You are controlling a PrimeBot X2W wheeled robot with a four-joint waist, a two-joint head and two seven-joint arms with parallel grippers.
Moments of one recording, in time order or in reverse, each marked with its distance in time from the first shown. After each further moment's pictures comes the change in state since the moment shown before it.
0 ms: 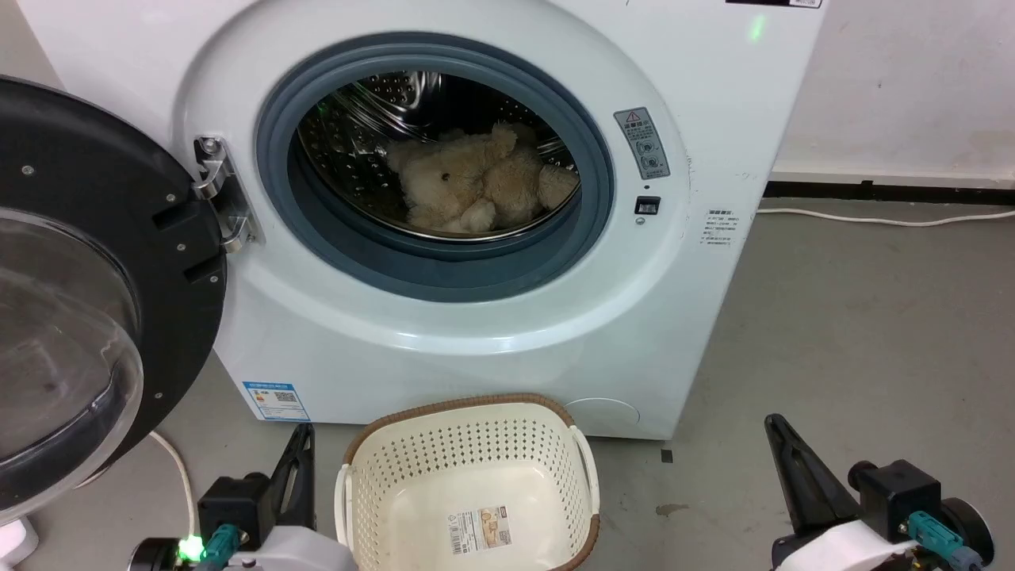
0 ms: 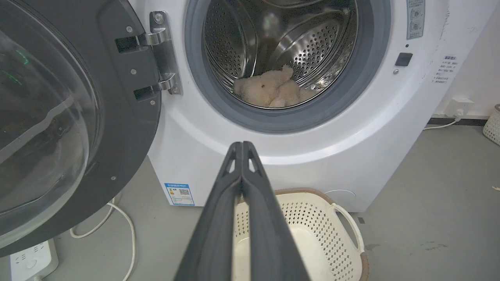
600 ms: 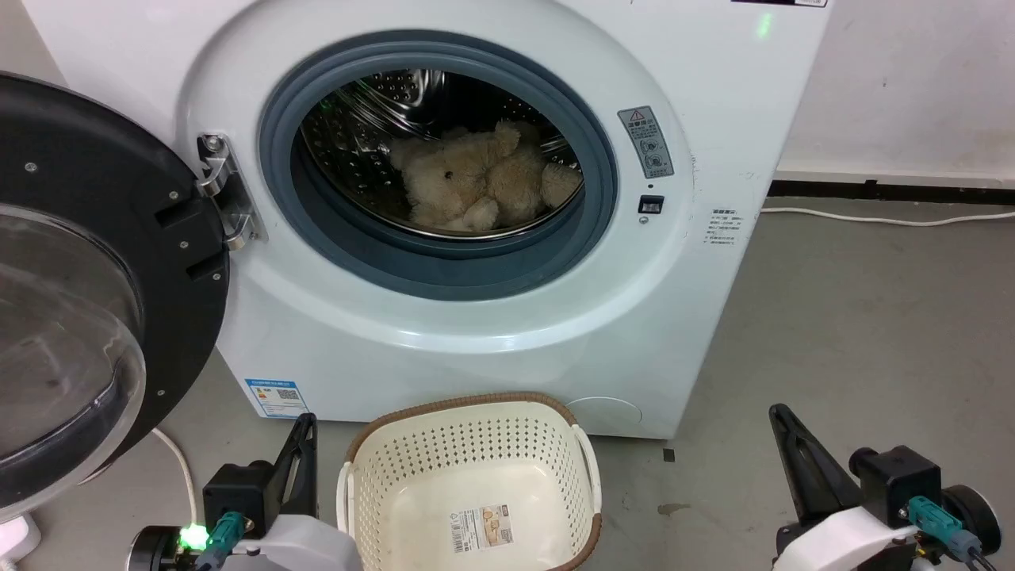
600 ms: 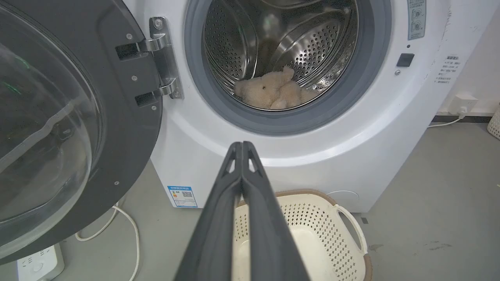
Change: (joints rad) left arm -0.015 -0.012 0.008 -0.023 0.032 -0.007 0.040; right arm -0.021 0.000 -0.014 -0.008 -0.025 0.000 0.036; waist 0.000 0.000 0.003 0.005
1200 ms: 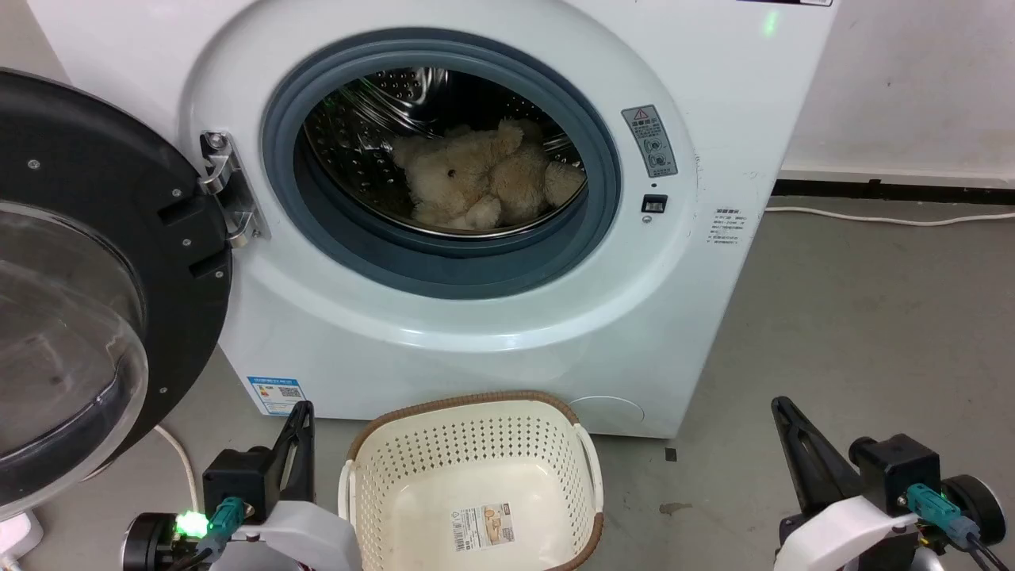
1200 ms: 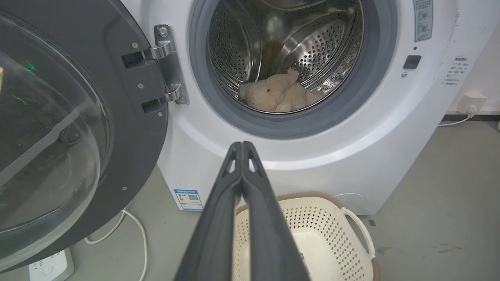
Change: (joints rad) left arm -0.019 -0.007 0.011 -0.019 0.031 0.000 0.035; right arm -0.017 0.000 -0.011 -0.008 -0.020 0.000 0.035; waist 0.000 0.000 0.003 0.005
